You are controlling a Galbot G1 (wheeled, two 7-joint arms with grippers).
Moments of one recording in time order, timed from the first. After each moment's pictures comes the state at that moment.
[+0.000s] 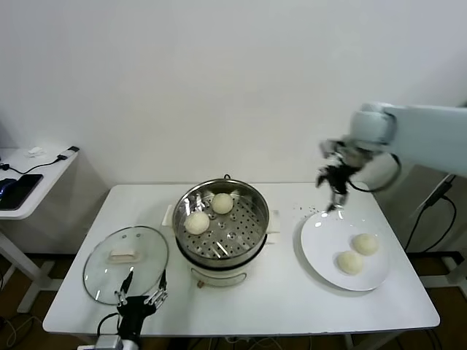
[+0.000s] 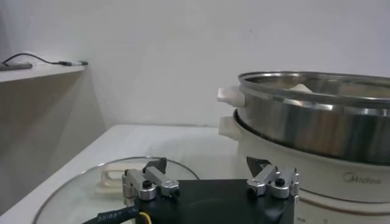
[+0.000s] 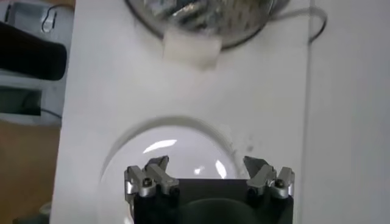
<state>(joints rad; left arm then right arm) 1.73 -1.47 -0.56 -2.02 -0.15 0.02 -0.06 0.91 0.74 -1.83 1.39 0.60 -0.28 -0.98</state>
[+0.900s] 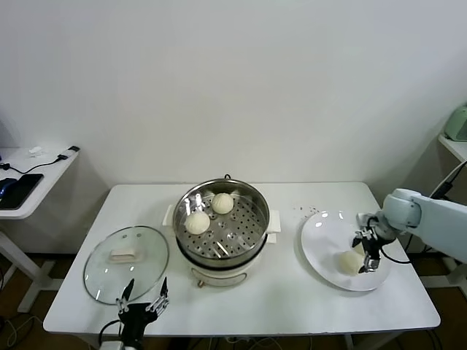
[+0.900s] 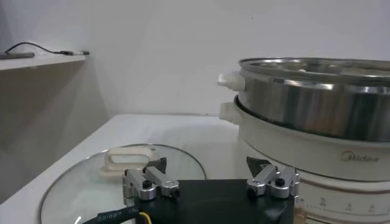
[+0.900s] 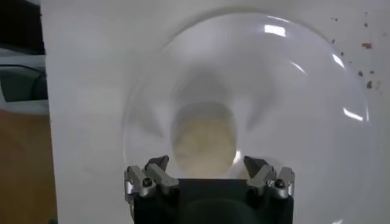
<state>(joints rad) 1.75 -1.49 -0.56 -2.00 -0.12 0.01 -0.06 0.26 0.58 -1.35 1.25 0.29 -0.30 -0.91</state>
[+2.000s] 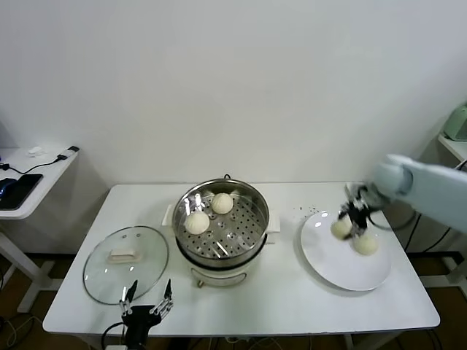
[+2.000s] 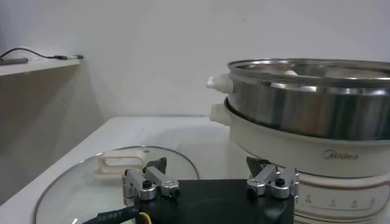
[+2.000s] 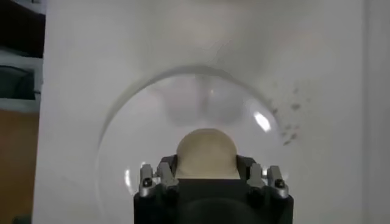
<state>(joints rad) 1.78 -1.50 -0.54 -2.03 -0.08 0.02 -0.06 0.69 0.73 -1.52 1.29 0.38 -0.17 -1.04</state>
